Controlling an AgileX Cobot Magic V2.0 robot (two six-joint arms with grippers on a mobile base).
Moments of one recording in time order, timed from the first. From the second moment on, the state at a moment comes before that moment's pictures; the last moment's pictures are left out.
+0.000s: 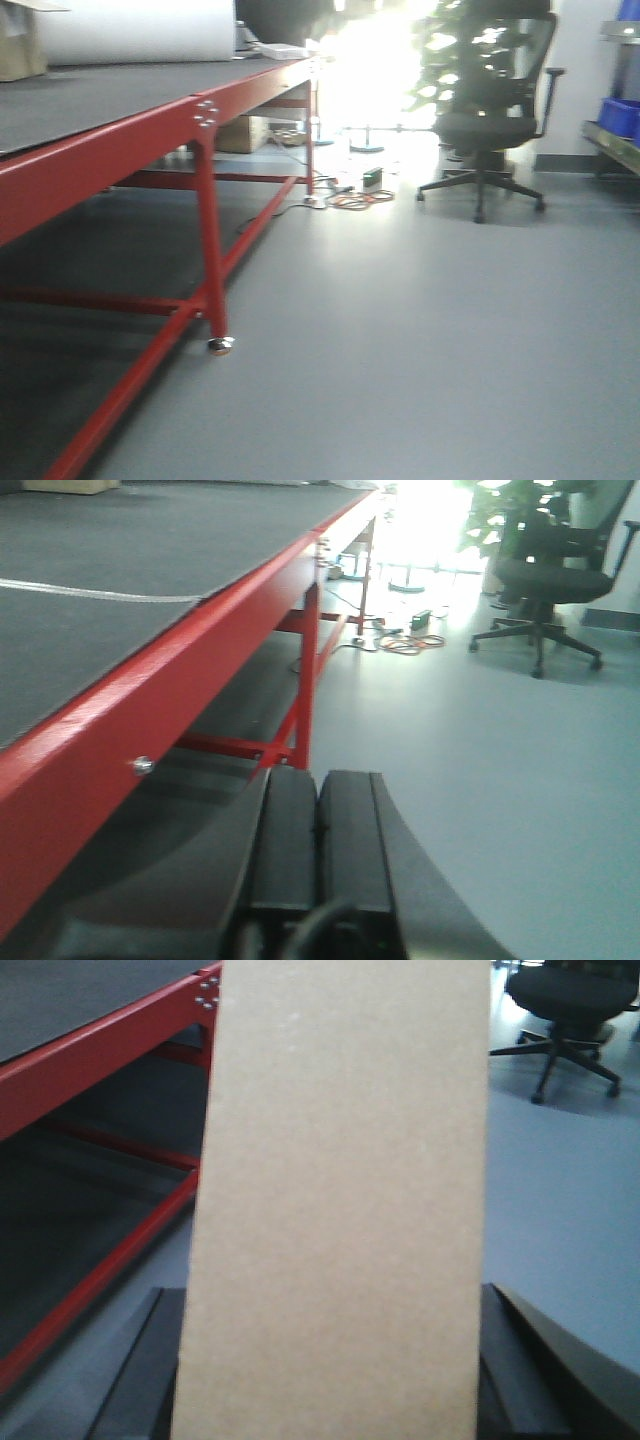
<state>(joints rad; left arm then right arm) -0.05 -0.01 0.03 -0.08 0.12 0.05 0.42 0.42 -0.82 -0.28 0.80 0.32</state>
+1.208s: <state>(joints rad) -0.04 -0.01 0.03 -0.08 0.12 0.05 0.42 0.41 -0.82 -0.28 0.80 0.32</state>
